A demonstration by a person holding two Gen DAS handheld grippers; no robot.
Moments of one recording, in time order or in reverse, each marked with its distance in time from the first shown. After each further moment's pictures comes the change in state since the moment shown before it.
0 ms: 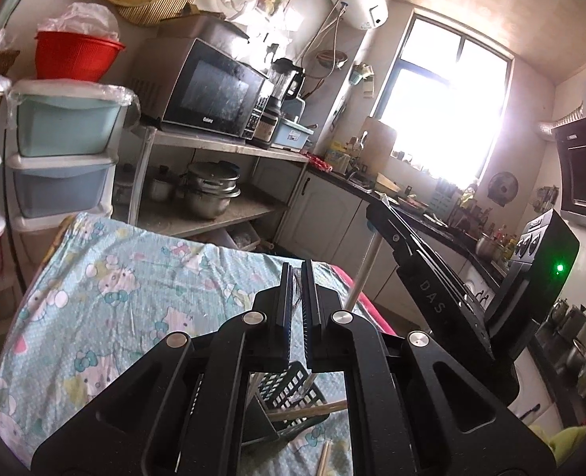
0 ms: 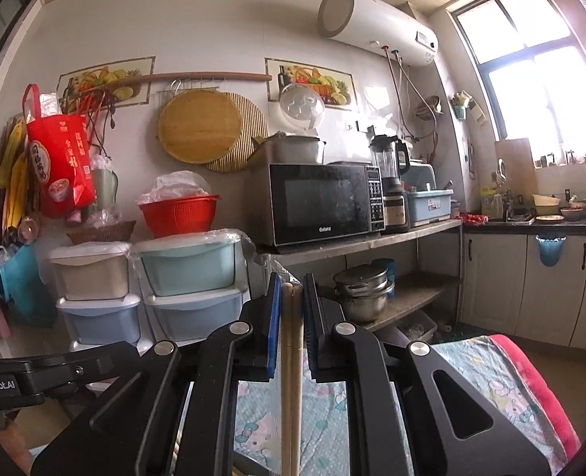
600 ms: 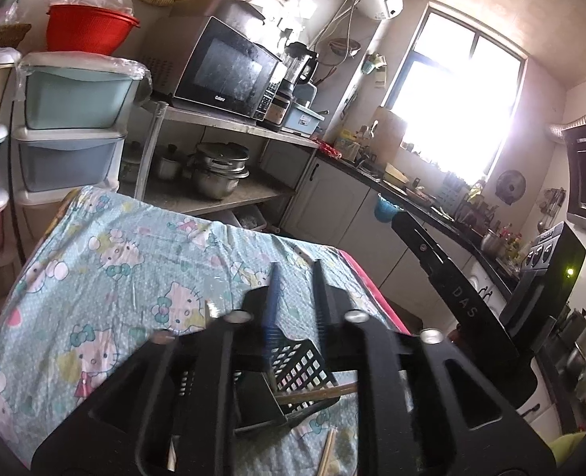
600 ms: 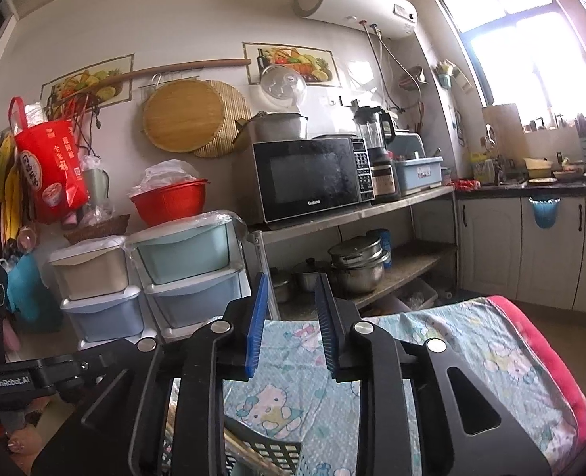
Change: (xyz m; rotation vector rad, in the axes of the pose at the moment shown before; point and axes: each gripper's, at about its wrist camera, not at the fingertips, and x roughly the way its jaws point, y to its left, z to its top) left arm 0.007 0.011 -0.021 -0.043 0.045 0.023; right arm -0.014 -0.024 -0.022 0.095 0.074 -0.014
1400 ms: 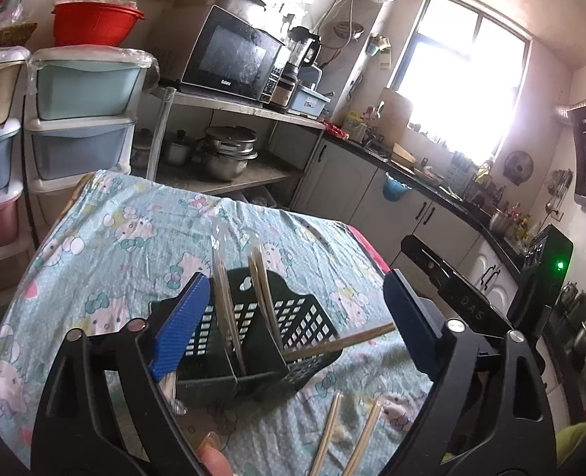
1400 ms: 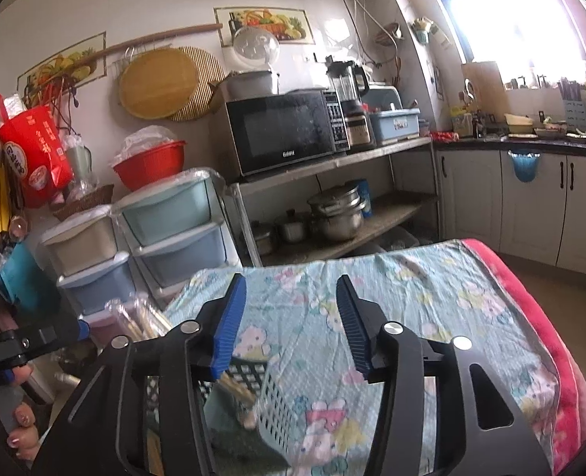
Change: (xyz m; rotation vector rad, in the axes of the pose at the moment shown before) left arm -0.020 -0.010 -0.028 0.023 0.064 0.044; right arm -0.035 -0.024 -0.029 0.061 0.177 -0.052
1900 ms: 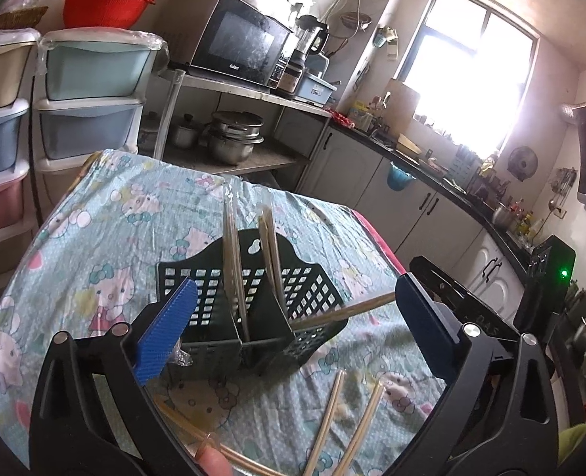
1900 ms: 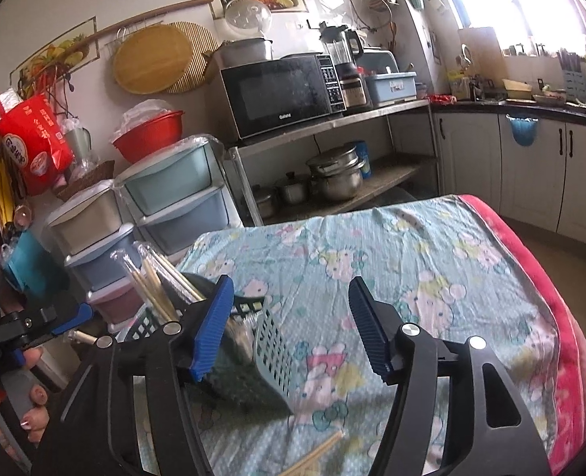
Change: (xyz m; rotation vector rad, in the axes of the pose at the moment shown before) left arm -0.006 0.004 -0.024 -0.022 0.037 0.015; right arm -0.022 -0.009 -0.029 0.044 0.124 0.010
